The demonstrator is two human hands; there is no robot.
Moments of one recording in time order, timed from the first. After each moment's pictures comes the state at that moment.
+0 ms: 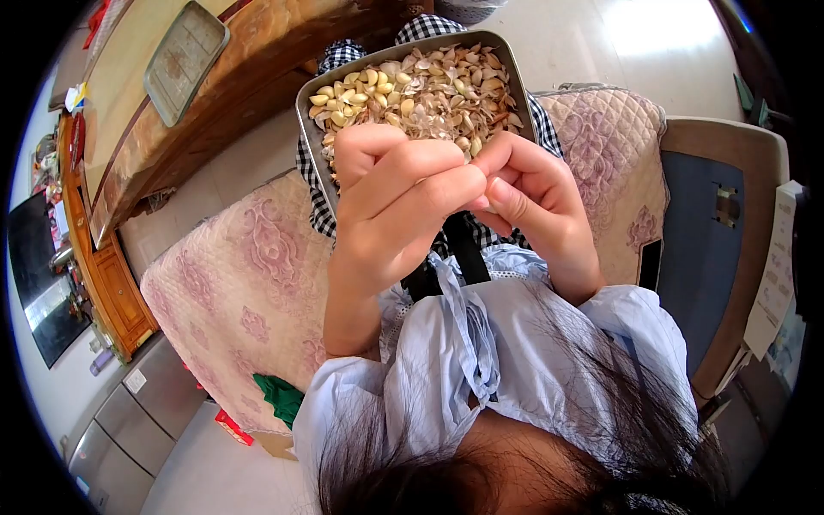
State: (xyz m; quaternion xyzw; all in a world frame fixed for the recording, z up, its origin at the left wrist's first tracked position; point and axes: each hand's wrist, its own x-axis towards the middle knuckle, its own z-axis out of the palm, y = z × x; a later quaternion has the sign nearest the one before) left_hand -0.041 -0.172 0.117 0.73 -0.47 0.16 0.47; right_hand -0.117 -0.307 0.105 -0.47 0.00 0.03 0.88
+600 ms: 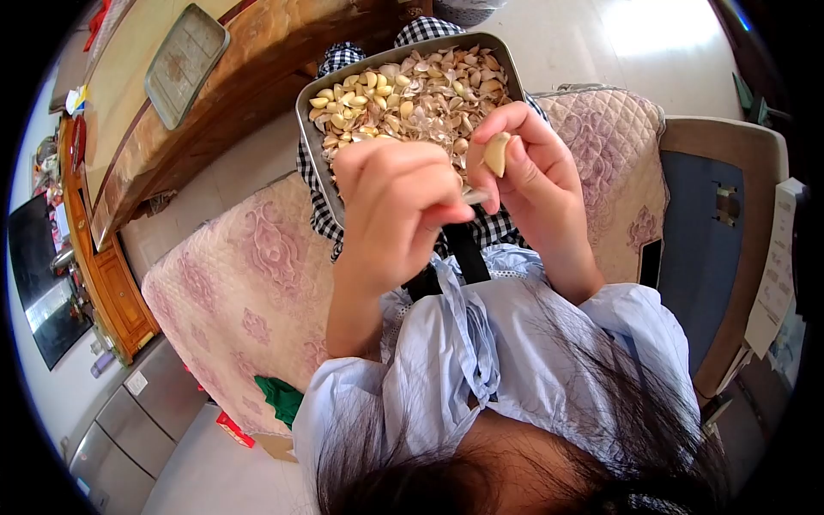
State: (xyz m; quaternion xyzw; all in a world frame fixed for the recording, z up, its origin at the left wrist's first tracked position) left_hand -0.043 -0.168 0.110 0.74 -0.46 0.13 0.48; right_hand -0.107 -0.305 0.092 -0.41 0.00 -0.04 0.91
